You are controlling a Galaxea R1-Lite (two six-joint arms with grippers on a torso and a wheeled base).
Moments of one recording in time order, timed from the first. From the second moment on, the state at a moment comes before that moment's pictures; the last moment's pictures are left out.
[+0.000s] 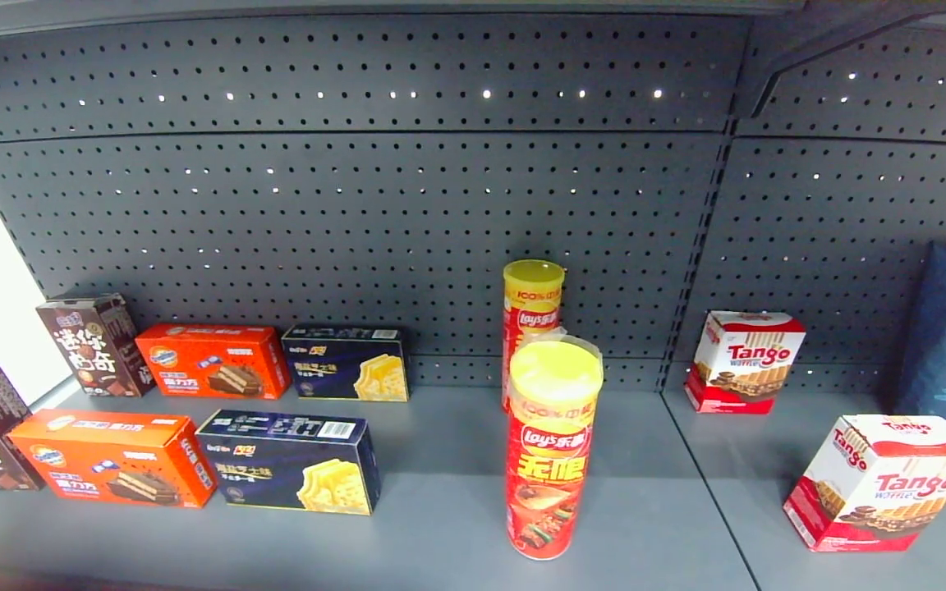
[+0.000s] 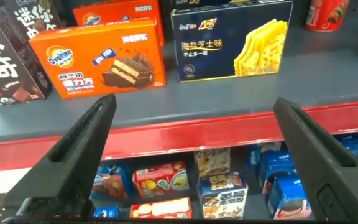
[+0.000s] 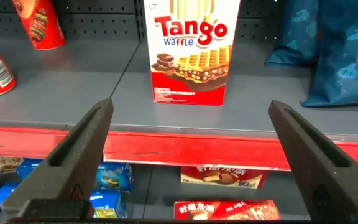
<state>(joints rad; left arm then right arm) 0.00 0.00 0.00 0.01 -0.10 0.08 0.00 0.01 0.00 0.01 0.03 0.00</state>
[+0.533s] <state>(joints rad) 0.00 0.00 0.00 0.01 -0.07 0.05 0.00 0.00 0.00 0.01 0.03 0.00</state>
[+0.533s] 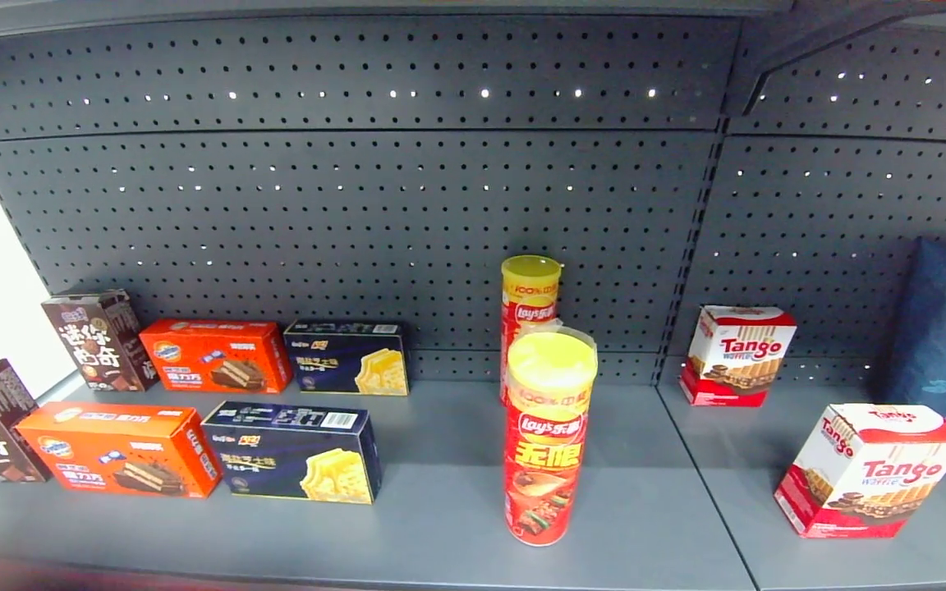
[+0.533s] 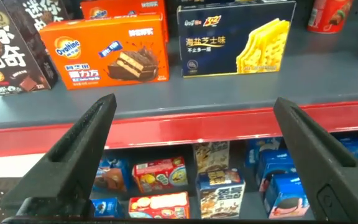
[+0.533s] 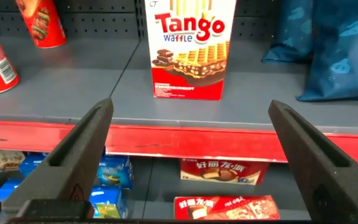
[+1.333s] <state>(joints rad) 0.00 0.00 0.00 0.01 -0.04 0.02 0.00 0.00 0.00 0.01 0.03 0.00</state>
